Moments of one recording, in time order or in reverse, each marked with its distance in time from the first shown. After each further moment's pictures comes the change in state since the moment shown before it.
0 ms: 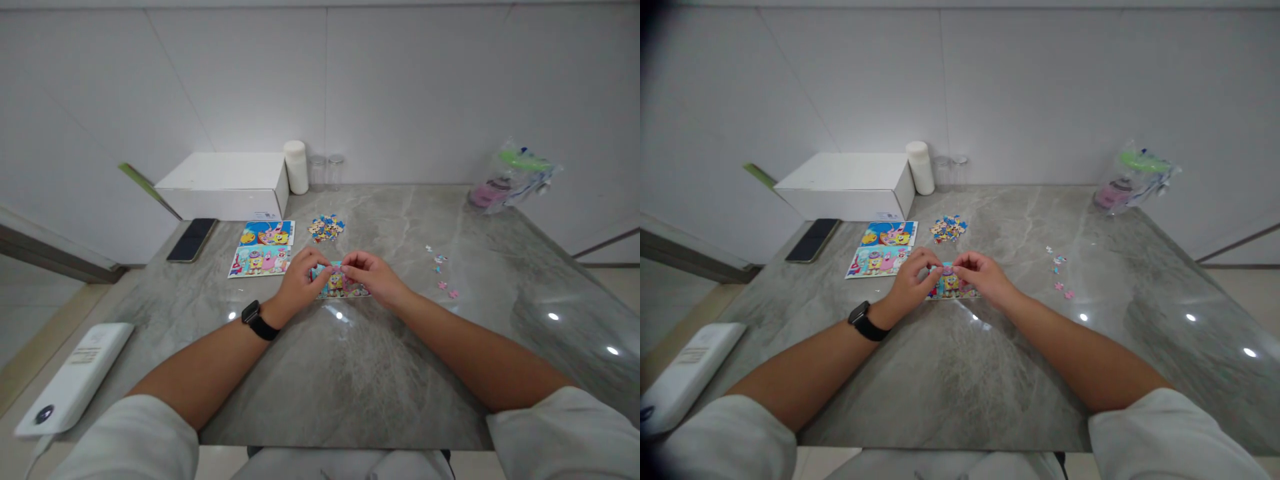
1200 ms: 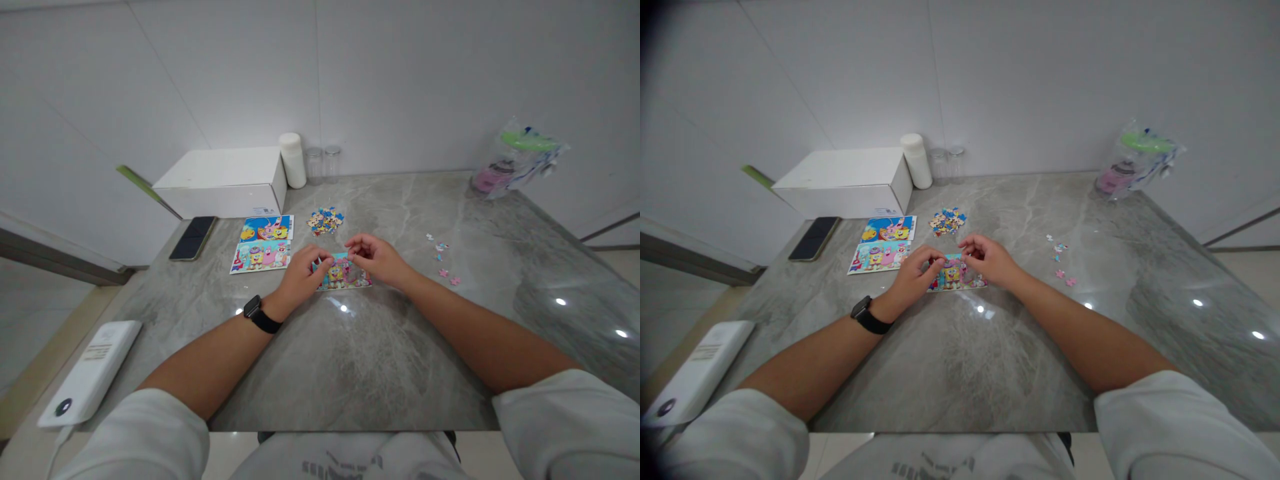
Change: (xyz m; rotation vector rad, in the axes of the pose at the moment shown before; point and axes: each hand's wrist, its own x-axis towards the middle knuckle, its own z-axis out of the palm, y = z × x) left_hand -0.001 -0.003 0.001 0.052 -0.119 -0.060; right_hand 0.016 0.007 -0.030 -0.309 -0.006 -0.216
